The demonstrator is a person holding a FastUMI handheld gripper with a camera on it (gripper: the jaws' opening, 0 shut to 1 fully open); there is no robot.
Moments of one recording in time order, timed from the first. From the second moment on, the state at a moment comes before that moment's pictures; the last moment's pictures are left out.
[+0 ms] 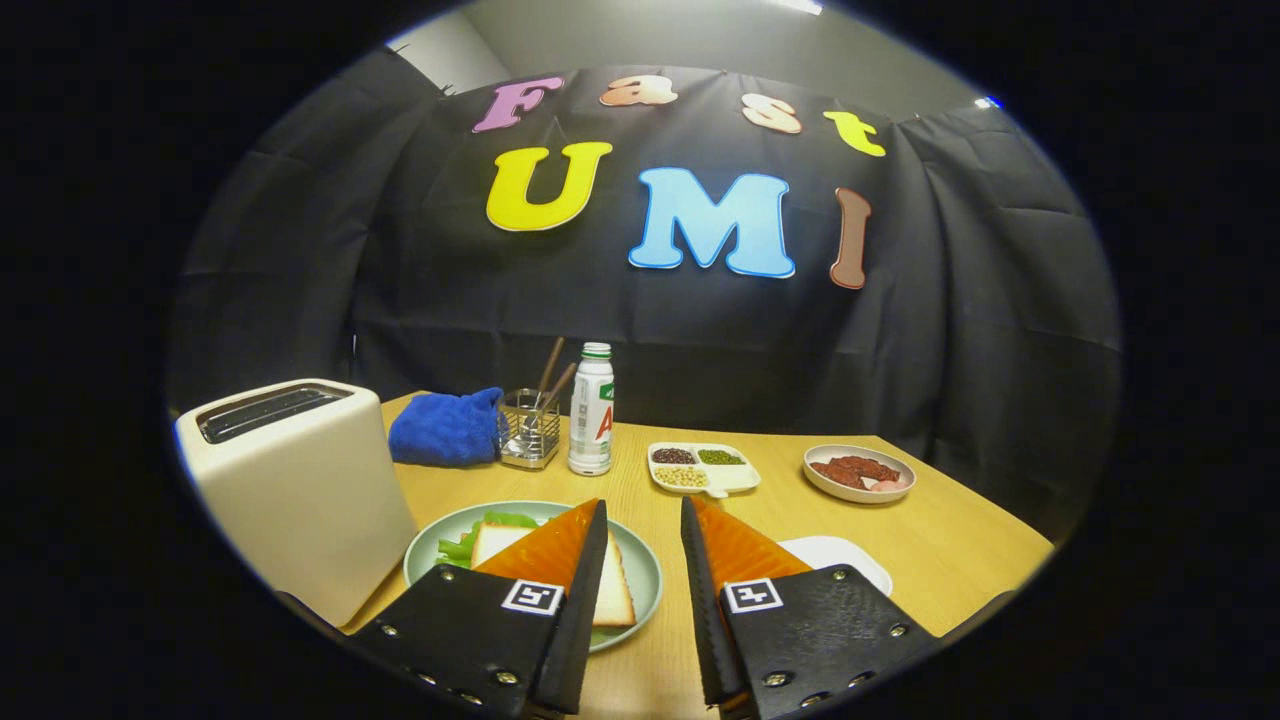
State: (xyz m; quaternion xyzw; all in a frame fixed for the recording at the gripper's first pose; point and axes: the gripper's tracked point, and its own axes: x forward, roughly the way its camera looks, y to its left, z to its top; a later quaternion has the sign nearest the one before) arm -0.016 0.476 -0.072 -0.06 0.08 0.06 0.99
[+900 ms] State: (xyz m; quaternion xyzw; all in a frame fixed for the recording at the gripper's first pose) arm 0.005 0.279 -0.045 -0.02 0.03 0.05 1.00
